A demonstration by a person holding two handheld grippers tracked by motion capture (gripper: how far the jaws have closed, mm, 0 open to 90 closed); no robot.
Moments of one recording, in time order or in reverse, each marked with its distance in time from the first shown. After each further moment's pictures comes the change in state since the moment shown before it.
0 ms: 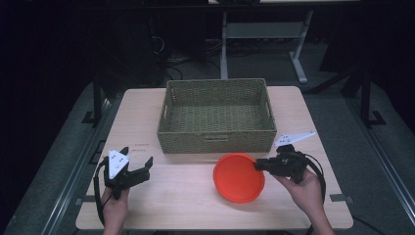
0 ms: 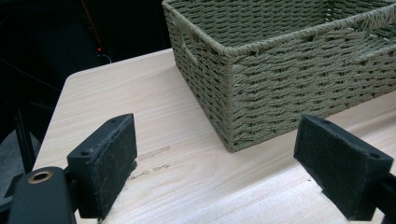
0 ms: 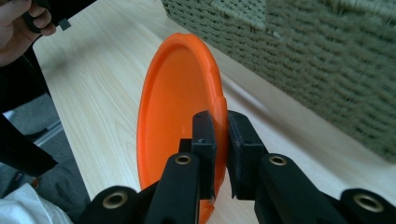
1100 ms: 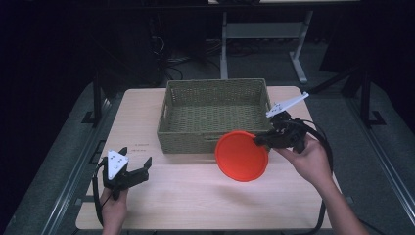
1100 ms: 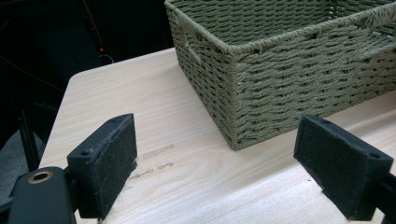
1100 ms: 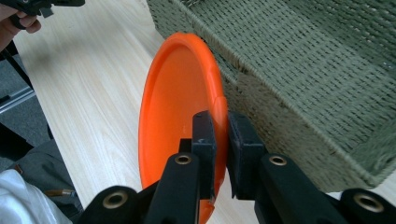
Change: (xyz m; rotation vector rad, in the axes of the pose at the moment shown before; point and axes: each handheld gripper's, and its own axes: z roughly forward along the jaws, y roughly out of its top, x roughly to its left) left arm 0.002 0.000 -0.001 0.004 0.007 0.006; right arm 0.012 0.088 -0.032 0.113 -0.094 -0.150
